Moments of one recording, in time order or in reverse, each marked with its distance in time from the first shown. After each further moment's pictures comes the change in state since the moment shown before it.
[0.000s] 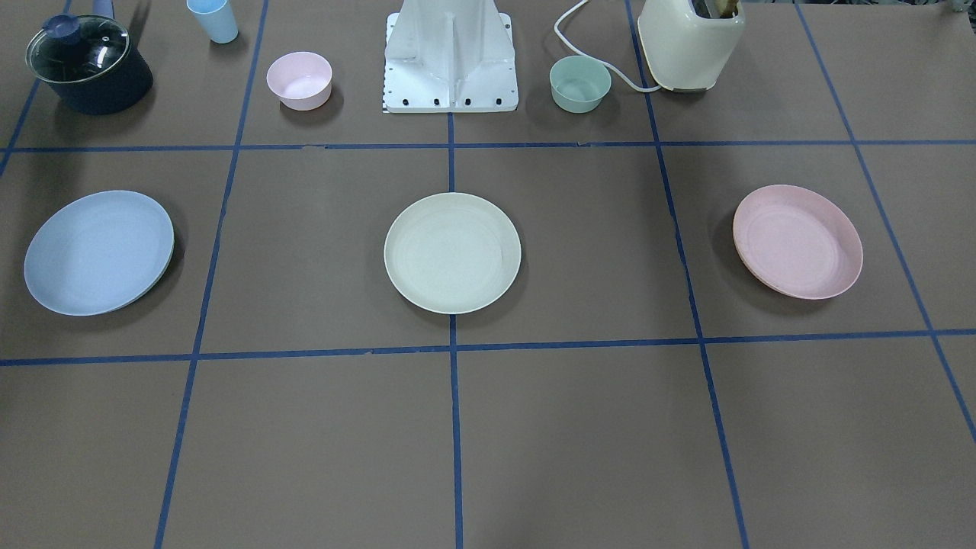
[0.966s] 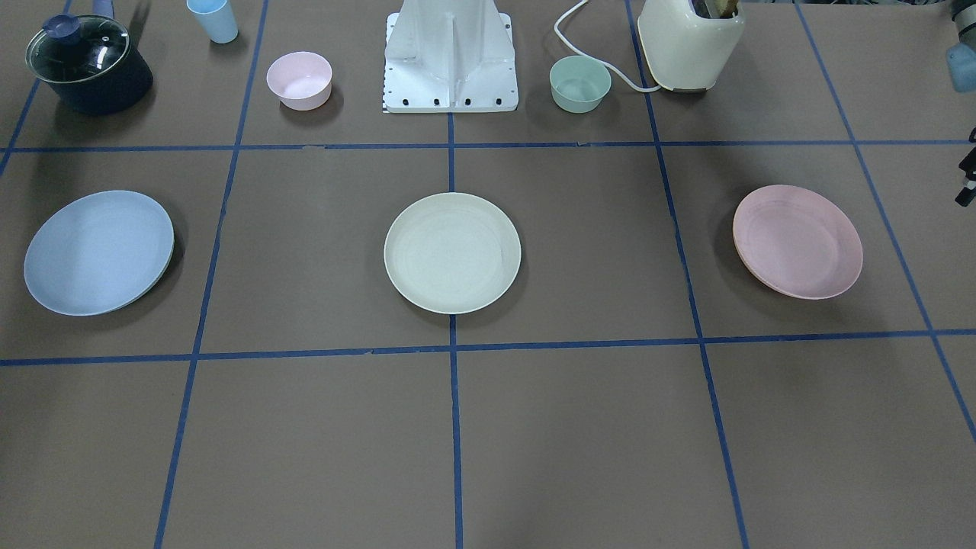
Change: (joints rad) left arm 0.259 0.126 0.303 -0.551 0.005 -0.469; right arm -0.094 -0.006 -0.030 0.160 0.029 0.134
